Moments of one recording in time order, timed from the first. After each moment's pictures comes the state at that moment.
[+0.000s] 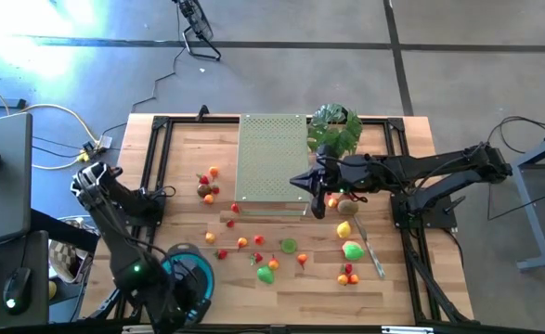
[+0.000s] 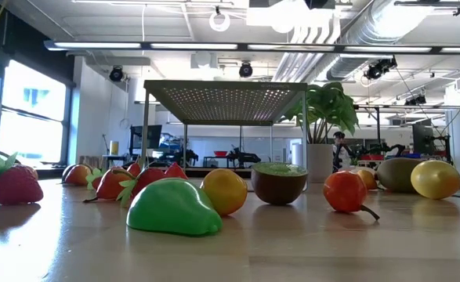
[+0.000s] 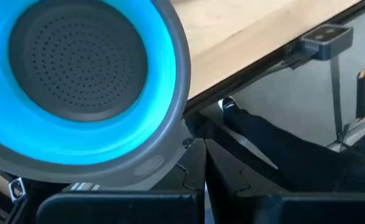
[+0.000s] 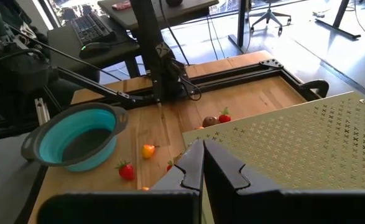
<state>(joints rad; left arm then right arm) -0.94 1.64 1.58 -1.10 -0.09 -2.04 0.15 1.29 1.17 -0.23 0.25 0.27</state>
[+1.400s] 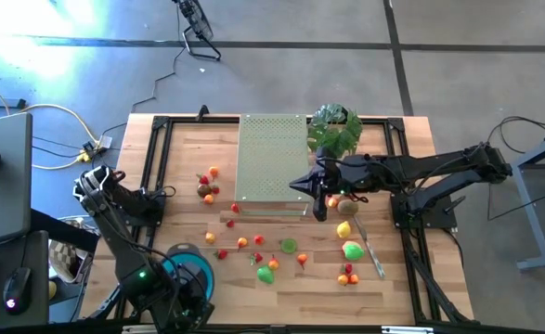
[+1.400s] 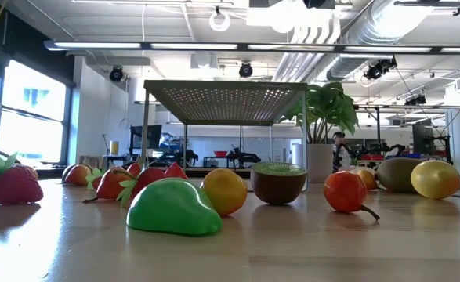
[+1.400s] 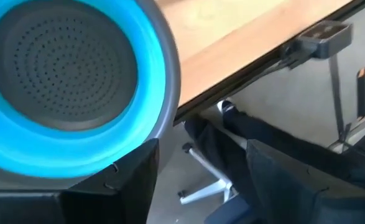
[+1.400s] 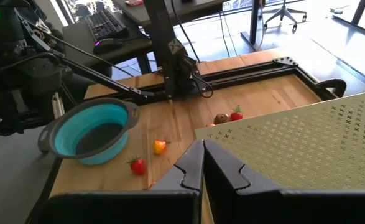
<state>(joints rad) -0.94 1.67 1.58 -1.07 -0.12 -2.03 0.15 1.29 1.17 -0.23 0.20 0.26</state>
